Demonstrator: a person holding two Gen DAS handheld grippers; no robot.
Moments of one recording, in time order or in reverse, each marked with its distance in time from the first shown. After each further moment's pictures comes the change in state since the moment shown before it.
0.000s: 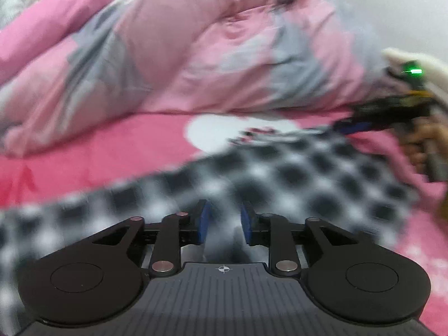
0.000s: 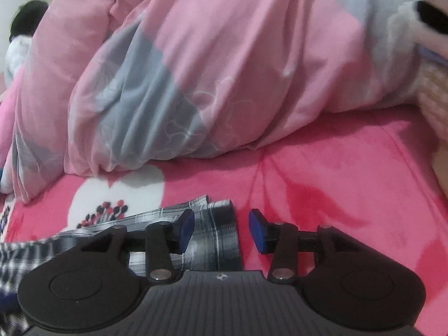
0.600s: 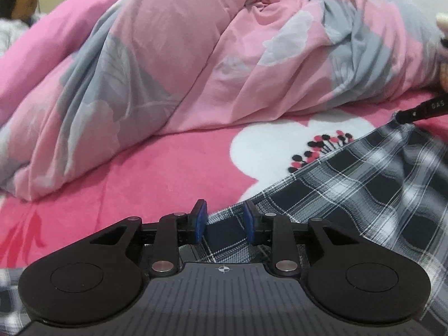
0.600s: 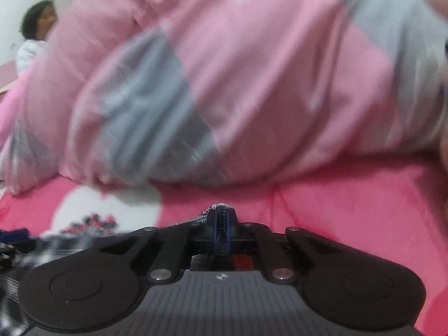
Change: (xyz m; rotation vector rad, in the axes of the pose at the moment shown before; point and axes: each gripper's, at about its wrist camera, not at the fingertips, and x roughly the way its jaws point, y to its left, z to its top) left arm 0.076 0.003 0.016 0.119 -0.043 0.225; right arm 0.021 0.008 -0.004 -0.108 -0.148 -0.028
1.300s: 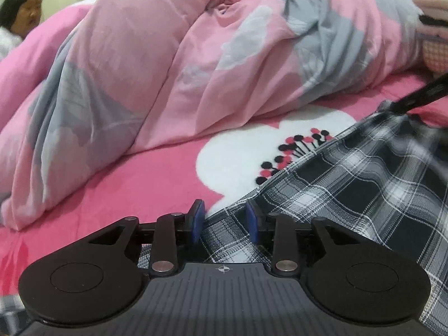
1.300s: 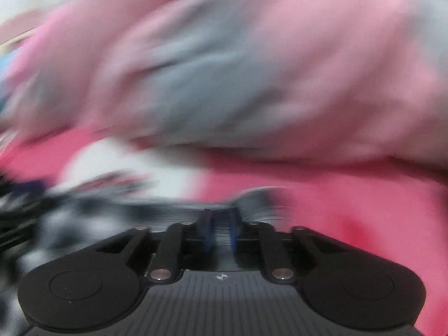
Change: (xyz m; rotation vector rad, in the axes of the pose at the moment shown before) left arm 0.012 -0.024 0.006 0.083 -0.021 -0.035; right arm -0.017 0.026 0.003 -0.140 0.088 -0.077
